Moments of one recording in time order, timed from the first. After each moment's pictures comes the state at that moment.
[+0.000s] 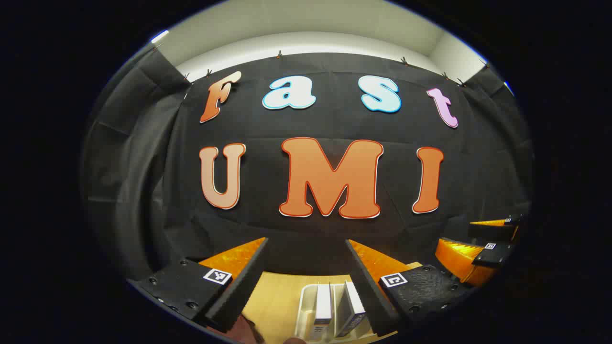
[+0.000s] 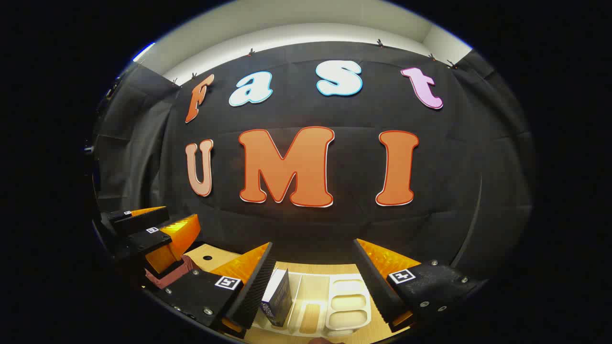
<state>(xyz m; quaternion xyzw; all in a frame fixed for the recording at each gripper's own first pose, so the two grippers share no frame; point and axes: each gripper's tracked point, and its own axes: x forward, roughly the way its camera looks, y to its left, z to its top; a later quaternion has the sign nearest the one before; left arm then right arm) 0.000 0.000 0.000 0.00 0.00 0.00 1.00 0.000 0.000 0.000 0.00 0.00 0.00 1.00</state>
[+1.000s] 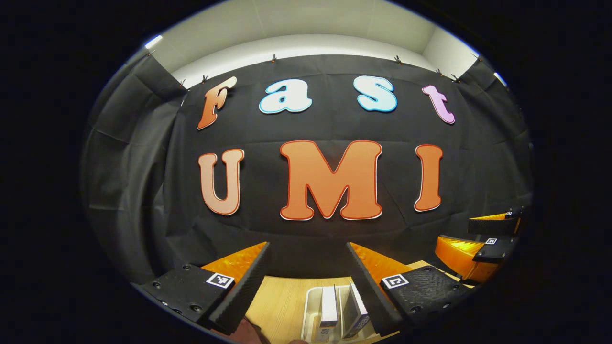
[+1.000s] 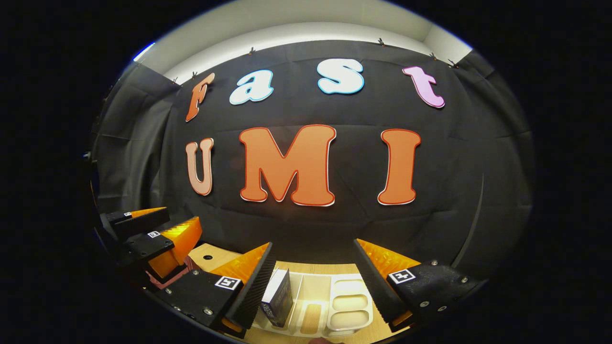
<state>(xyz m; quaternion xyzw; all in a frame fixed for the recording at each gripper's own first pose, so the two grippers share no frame) 0.004 0.000 -0.001 0.02 0.00 0.00 1.00 0.008 0.008 0.000 0.00 0.00 0.01 1.00</state>
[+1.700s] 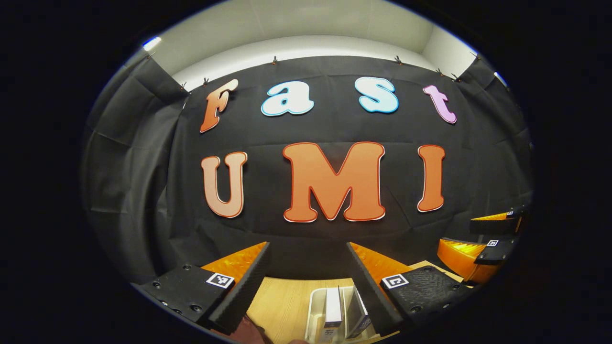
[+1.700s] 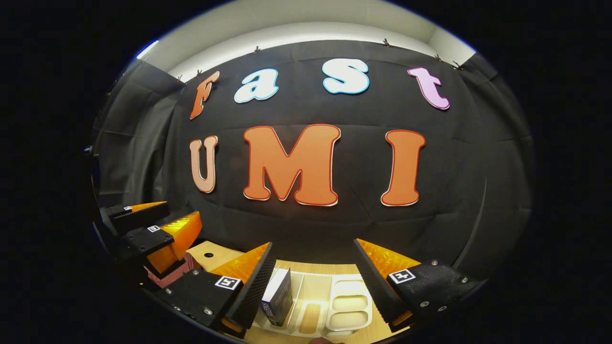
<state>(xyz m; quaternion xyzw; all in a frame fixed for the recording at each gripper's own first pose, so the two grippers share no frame) 0.001 0.008 0.000 0.02 -0.01 0.01 1.00 0.008 0.011 -0.003 -0.01 0.00 0.02 1.00</state>
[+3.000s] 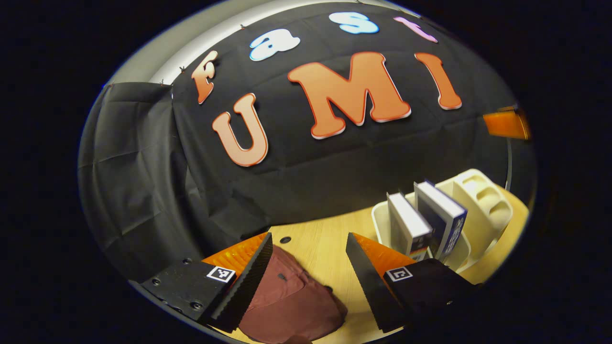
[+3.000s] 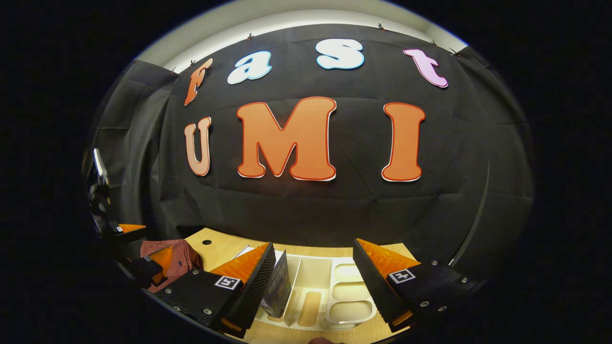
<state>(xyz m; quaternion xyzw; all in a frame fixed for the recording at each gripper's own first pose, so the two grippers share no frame) -0.032 0.114 -0.180 0.19 0.21 0.08 0.96 0.025 -0.001 -0.063 0.00 0.06 0.02 1.00</state>
